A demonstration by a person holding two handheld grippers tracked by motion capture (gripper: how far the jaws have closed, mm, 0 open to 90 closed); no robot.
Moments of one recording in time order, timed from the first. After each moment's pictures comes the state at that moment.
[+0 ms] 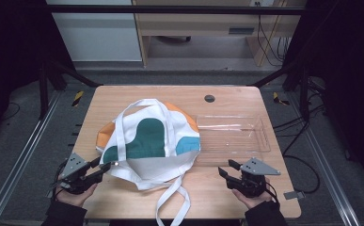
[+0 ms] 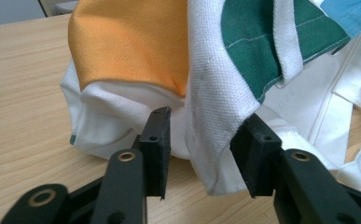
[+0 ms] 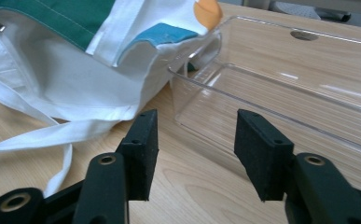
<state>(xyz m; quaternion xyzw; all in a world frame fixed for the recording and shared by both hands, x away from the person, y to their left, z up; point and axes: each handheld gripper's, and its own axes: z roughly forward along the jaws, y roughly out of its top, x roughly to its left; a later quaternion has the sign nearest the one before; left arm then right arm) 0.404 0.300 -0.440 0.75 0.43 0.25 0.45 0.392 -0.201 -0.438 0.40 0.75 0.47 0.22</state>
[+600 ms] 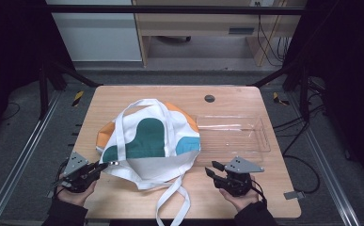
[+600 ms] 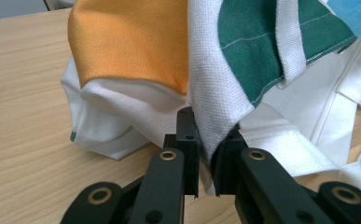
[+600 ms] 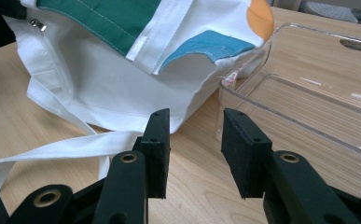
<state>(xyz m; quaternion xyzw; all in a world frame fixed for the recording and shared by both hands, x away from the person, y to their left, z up) 0.406 0.297 -0.438 0.75 0.44 0.25 0.43 0.397 -0.167 -0.435 0.37 0.77 0.48 0.20</state>
